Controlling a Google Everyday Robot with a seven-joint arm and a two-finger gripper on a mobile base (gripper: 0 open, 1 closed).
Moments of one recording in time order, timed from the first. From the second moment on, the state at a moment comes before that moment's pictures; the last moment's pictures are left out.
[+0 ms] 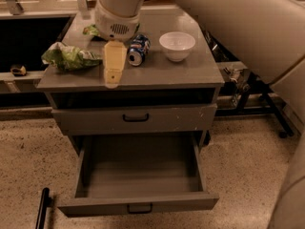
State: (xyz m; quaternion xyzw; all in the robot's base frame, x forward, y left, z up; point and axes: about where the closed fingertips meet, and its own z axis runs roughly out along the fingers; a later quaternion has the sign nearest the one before) arm 0.575 0.112 0.952 -0.77 0.59 0.03 0.22
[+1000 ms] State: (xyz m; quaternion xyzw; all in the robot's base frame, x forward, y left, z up) arm 0.670 0.201 0.920 -0.76 0.58 0.03 0.29
